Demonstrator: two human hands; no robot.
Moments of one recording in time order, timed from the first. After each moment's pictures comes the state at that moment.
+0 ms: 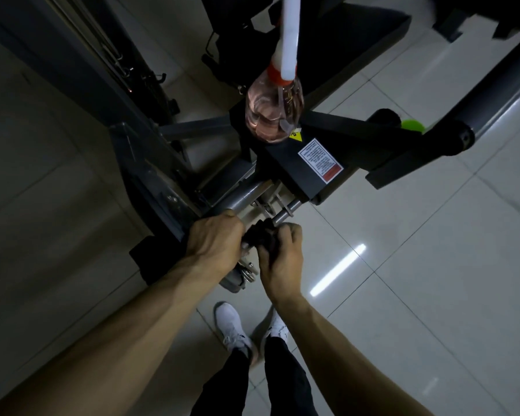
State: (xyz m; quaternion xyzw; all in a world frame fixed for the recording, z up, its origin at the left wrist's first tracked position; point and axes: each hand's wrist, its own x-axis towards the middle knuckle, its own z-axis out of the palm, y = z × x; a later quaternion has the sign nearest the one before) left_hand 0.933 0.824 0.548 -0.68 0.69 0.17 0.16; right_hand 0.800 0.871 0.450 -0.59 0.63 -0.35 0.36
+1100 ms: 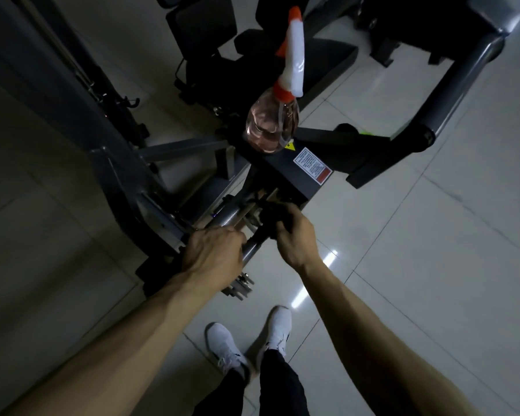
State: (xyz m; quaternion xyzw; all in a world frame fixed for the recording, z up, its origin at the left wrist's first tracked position) left_hand 0.971 0.840 0.548 -0.61 0.78 0.15 0.04; right_hand 0.795 0.826 0.500 -0.55 0.67 -0.26 0.43
